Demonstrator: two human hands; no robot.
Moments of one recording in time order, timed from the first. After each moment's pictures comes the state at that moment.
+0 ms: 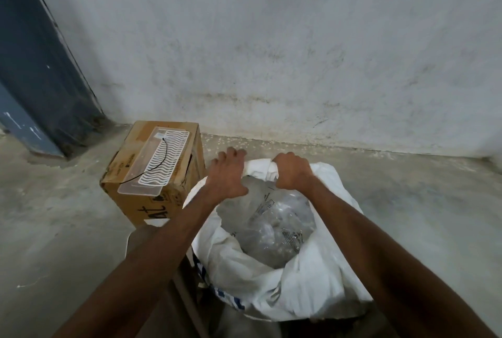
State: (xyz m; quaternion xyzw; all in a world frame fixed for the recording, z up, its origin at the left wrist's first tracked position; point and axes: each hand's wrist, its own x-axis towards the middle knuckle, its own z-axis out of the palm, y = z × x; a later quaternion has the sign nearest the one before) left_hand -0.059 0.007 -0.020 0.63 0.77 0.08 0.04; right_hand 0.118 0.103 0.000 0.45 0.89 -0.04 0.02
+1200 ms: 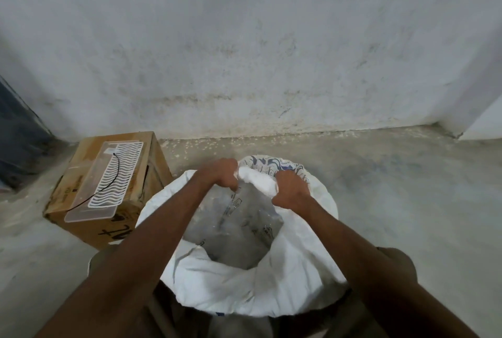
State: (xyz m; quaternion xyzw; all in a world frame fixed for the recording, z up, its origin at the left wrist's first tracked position) left_hand 0.006 0.088 -0.012 0.69 0.70 -0.08 0.18; right_hand 0.221 0.094 -0.043 0.57 0.81 -0.14 0.01
